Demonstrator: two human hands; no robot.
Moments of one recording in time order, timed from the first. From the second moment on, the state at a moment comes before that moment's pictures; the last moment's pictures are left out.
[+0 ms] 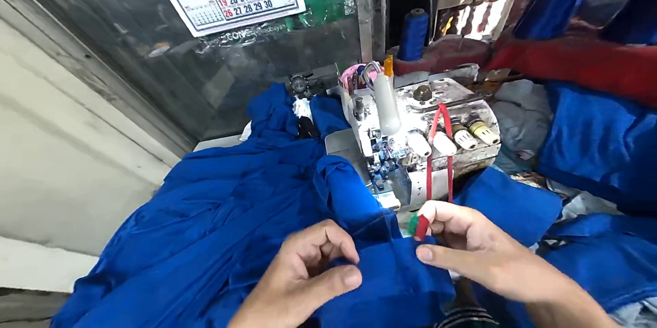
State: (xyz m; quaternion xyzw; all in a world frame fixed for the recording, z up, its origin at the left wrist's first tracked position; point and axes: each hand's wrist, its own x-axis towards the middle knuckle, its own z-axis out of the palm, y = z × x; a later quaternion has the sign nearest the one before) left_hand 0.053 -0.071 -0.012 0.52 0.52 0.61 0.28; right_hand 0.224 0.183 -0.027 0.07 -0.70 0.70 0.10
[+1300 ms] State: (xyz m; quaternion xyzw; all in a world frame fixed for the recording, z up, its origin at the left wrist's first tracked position) left_hand 0.025 -0.051 0.057 0.53 0.76 0.38 0.03; right_hand 0.224 0.133 -0.061 -0.14 -0.80 0.49 0.30
